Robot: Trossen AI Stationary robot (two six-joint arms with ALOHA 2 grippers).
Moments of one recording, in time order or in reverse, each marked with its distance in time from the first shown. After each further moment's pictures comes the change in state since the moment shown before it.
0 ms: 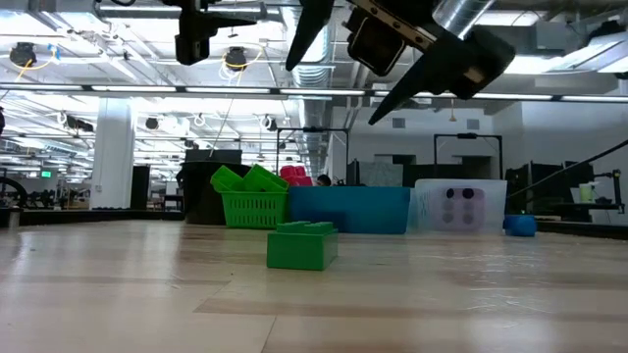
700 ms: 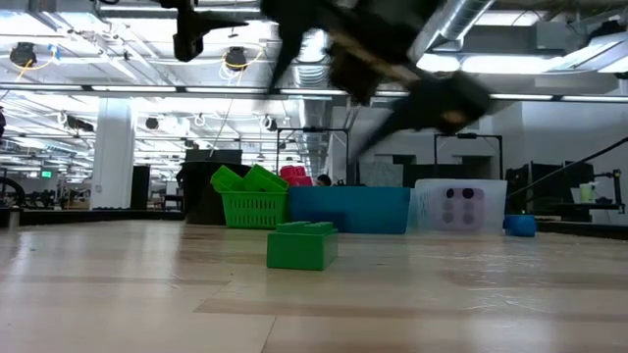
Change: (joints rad) left arm 0.088 -0.091 0.001 -0.057 0.000 0.113; right arm -0.002 0.107 0.011 0.090 0.000 -0.026
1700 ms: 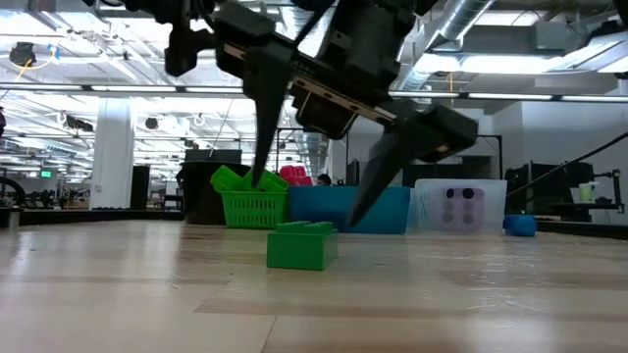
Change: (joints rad) left arm -0.004 0.030 -0.003 -0.102 0.000 -0.011; right arm -0.028 0.206 0.238 -0.249 -0.133 -0.135
